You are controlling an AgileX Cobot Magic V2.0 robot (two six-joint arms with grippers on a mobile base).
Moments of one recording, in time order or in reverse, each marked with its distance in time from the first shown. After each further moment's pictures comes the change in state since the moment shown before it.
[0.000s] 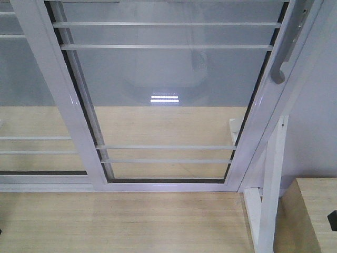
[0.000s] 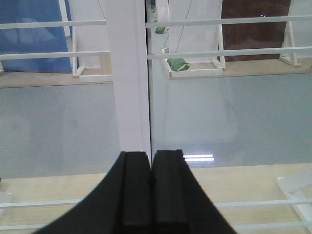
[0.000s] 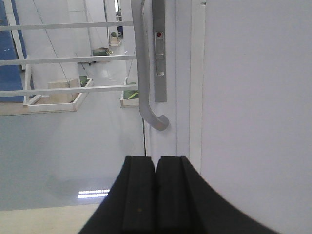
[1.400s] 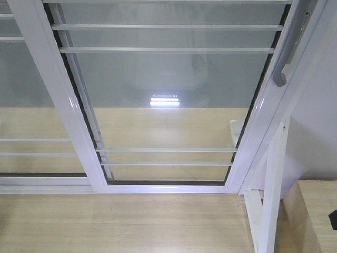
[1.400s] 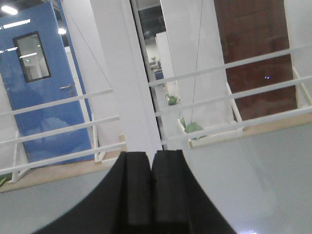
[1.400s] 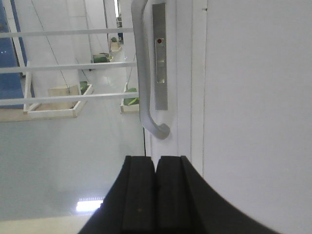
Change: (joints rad) left arm 0.000 0.000 0.000 0.204 -0.319 -0.032; right arm 0.000 0.000 0.000 0.001 -0.035 0.004
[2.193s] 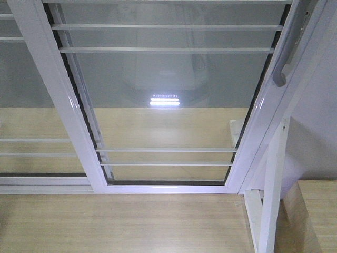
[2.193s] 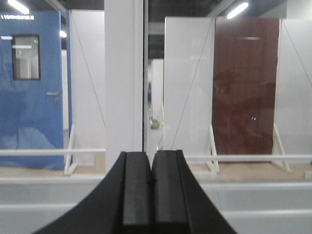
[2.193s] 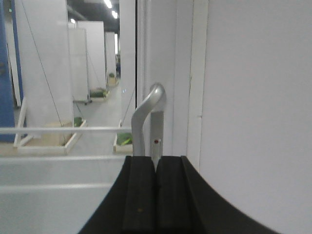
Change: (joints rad) left arm 0.000 0.386 -0.480 0.040 0.069 -0.260; right arm 0.000 0.459 -0.479 -0.002 -0.078 -0.058
